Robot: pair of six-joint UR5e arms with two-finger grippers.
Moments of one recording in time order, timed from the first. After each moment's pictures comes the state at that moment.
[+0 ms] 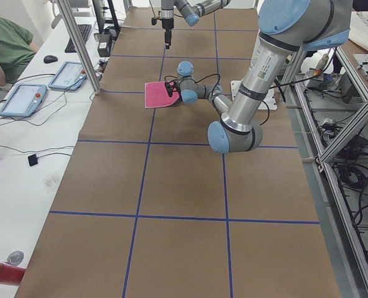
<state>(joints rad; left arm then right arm) -0.52 -2.18 -1.48 -2.18 -1.91 -1.74 0.88 -1.11 1.70 -1.28 2.28 1.11</state>
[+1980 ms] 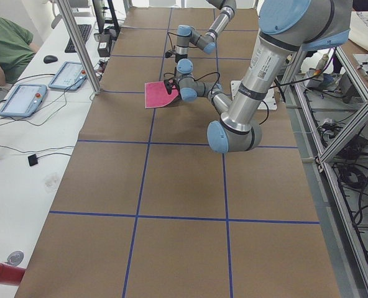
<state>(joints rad) -0.53 -2.19 -1.50 -2.18 -1.91 -1.73 0.56 -1.04 1.50 -0.99 1.94 1.57</state>
